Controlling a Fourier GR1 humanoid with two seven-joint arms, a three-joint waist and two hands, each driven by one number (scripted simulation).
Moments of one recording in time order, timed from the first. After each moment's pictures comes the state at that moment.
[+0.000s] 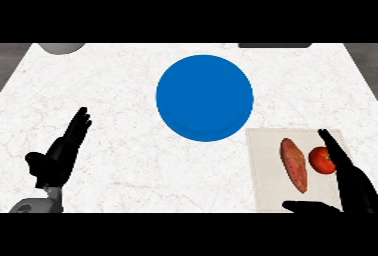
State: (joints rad) left arm -0.05 0.31 -0.05 -1.34 0.13 0.04 -0.13; right arm 0.18 -0.56 0.34 -1.95 0.47 -0.33 0.58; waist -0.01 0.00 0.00
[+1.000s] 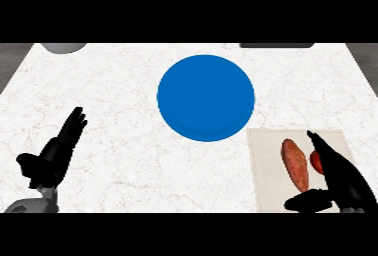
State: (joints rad) left arm -0.05 0.29 0.02 -1.34 0.10 -0.03 -0.14; right arm 0.04 -0.48 0.29 -1.87 0.51 0.07 0.90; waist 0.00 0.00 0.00
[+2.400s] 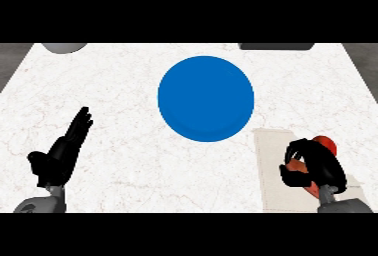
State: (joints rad) left arm -0.05 0.22 0.06 -1.35 0.02 -0.05 -0.12; right arm -0.05 -0.33 0.19 -1.48 0.71 0.07 0.47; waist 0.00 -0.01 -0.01
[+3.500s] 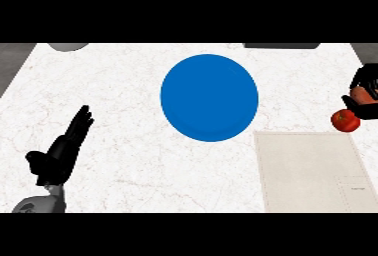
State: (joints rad) left arm -0.06 0.22 0.07 -1.36 0.01 -0.07 -0.11; right arm -0.58 -0.70 -0.08 -0.85 0.55 0.10 -0.62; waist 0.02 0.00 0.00
